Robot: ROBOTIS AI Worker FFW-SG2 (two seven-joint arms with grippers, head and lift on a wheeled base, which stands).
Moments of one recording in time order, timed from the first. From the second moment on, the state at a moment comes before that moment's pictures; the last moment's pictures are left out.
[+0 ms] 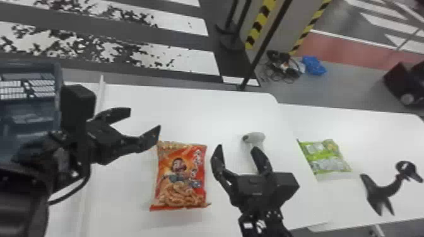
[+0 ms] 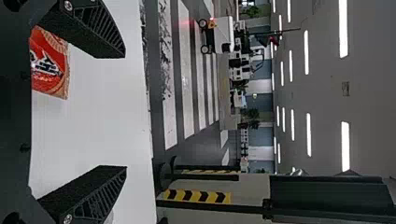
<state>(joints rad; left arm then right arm) 0.14 0.03 -0.23 -1.92 -0.02 0.56 -0.55 0.65 0.00 -0.03 -1.99 -0.06 -0.10 -0.03</state>
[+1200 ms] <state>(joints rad) 0.39 0.06 0.12 -2.04 0.07 0.19 -0.26 0.58 0.00 -0.18 -2.15 -0.39 0.94 0.25</state>
